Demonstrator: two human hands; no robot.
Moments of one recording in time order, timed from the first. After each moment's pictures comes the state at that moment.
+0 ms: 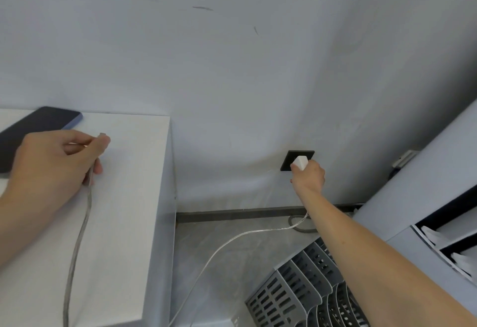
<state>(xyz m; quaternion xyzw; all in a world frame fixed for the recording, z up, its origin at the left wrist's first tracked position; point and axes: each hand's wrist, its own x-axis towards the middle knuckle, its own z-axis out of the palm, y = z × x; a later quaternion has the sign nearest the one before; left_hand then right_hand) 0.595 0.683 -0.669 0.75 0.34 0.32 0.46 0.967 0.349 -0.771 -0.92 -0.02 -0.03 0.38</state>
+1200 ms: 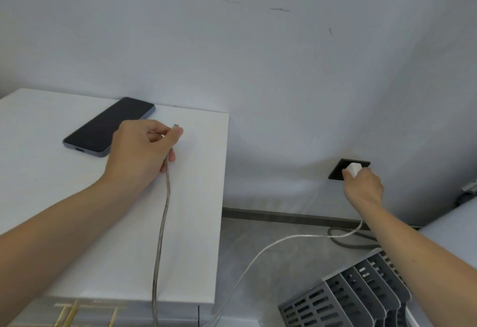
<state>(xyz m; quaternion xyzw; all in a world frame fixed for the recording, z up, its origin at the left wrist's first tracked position) 0.600 0.643 -0.645 0.74 0.38 0.35 0.43 0.969 0.350 -0.762 -0.96 -0.08 -0.03 0.25</state>
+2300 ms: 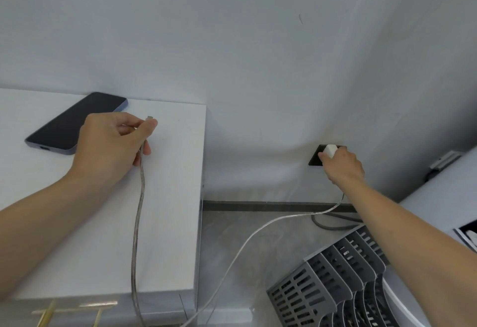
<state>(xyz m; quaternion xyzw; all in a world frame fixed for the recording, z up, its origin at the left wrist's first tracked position) 0.600 0.648 -0.651 0.74 0.34 0.37 0.44 0.964 0.352 -0.734 -0.98 -0.07 0.01 0.18</state>
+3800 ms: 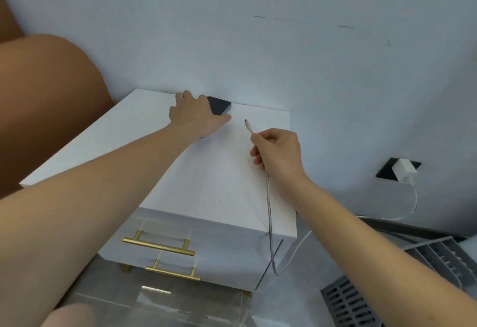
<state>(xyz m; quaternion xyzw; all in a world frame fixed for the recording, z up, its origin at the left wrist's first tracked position) 0.565 0.719 -0.613 0.87 0.49 0.11 0.05 0.643 0.527 -0.629 -0.73 -0.27 0.20 0.59</state>
